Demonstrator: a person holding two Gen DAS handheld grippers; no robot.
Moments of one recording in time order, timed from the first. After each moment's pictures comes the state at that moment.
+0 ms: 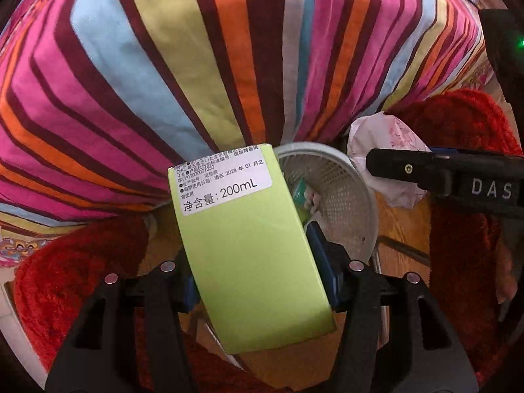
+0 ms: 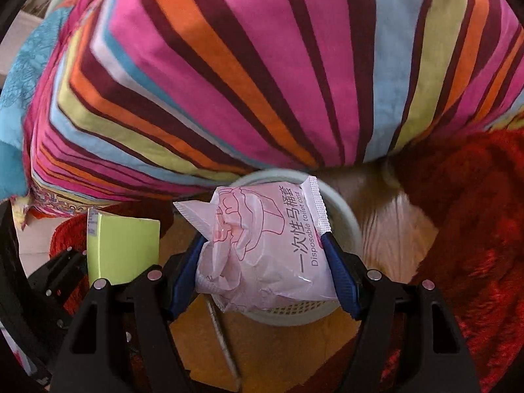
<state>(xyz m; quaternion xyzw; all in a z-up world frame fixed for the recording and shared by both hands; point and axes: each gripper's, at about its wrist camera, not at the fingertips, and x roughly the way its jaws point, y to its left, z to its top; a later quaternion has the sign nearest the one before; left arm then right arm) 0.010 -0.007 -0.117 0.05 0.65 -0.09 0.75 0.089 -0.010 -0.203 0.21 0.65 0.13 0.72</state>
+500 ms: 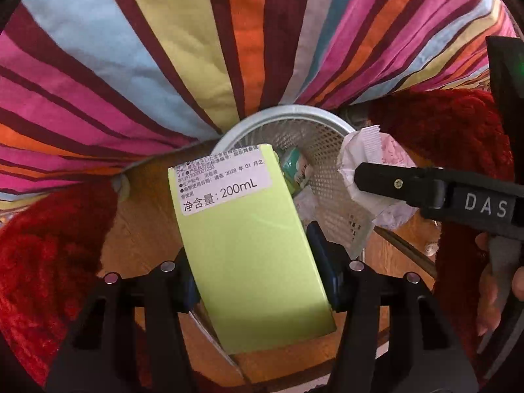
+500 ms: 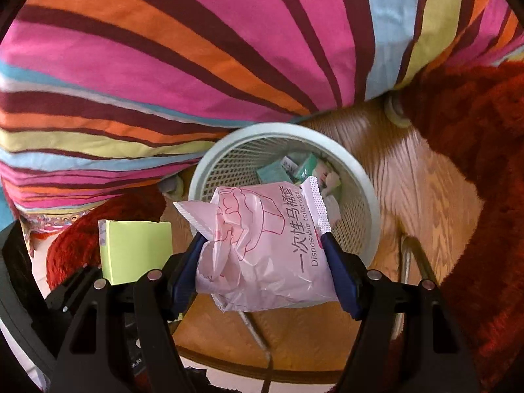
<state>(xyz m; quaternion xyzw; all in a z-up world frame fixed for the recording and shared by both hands) 0.032 0.002 -0.172 0.00 0.73 -0.09 0.68 0.098 -0.006 -0.269 0.26 0.73 0.10 0.63</state>
